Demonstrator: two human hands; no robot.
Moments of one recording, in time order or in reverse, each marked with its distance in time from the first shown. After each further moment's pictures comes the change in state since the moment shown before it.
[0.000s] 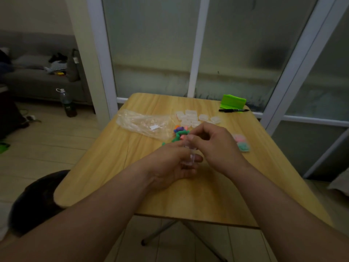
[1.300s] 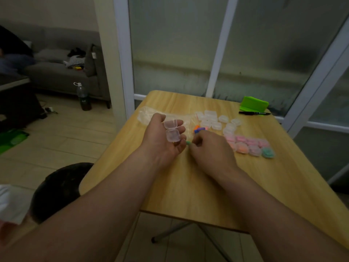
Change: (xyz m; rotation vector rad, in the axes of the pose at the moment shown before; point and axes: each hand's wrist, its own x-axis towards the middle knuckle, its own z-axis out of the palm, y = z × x) left_hand -0.007 0.043 -0.050 -0.452 0.408 0.136; right_hand 0.011 -0.015 0.069 -0.560 0.005 0.035
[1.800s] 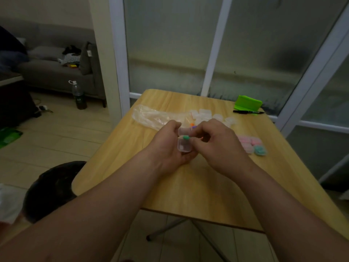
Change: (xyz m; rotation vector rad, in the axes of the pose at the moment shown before) left_hand -0.004 -0.027 0.012 0.130 -0.164 -0.137; right_hand -0.012 0.013 -0.043 0.286 0.013 -0.213
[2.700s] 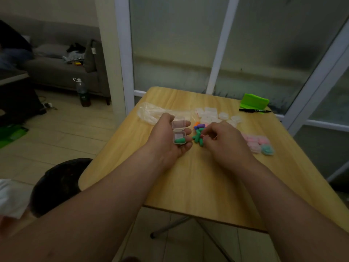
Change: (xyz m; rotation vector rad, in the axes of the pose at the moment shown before) left_hand 0.004 0.013 -0.010 -0.030 0.146 0.108; right_hand 0.017 0.035 0.016 -0.219 -0.012 0.114
